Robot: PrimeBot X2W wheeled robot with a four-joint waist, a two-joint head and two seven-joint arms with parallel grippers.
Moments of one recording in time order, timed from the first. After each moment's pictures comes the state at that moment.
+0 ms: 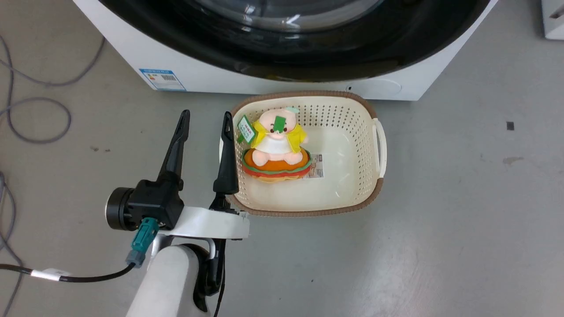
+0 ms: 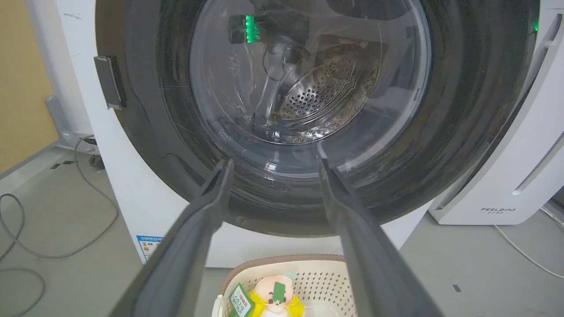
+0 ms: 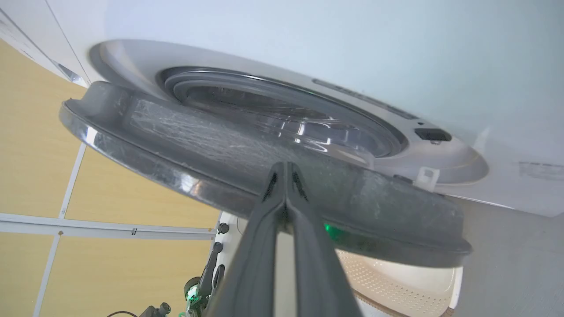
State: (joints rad) left arm -0.32 0.05 -0.23 0.02 -0.20 0.12 -0.26; right arm -1.60 -0.45 0.61 0.97 1.61 0.13 0.82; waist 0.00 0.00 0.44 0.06
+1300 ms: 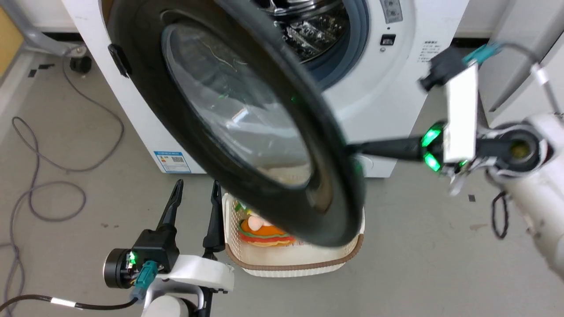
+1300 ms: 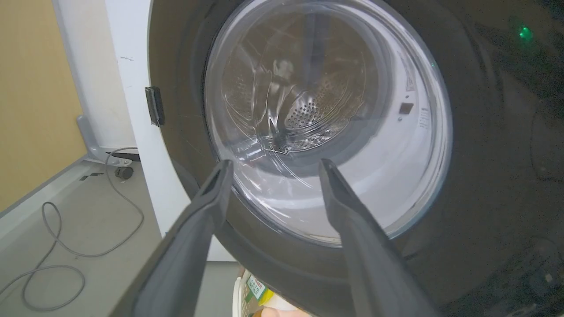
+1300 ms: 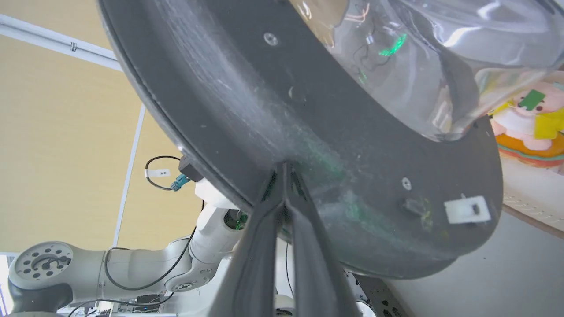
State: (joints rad) left arm -0.14 0.05 -0.17 0.12 -0.16 0.08 -0.26; right arm -0.96 -0.44 0.70 0.49 1.86 0.13 0.94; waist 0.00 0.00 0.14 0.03
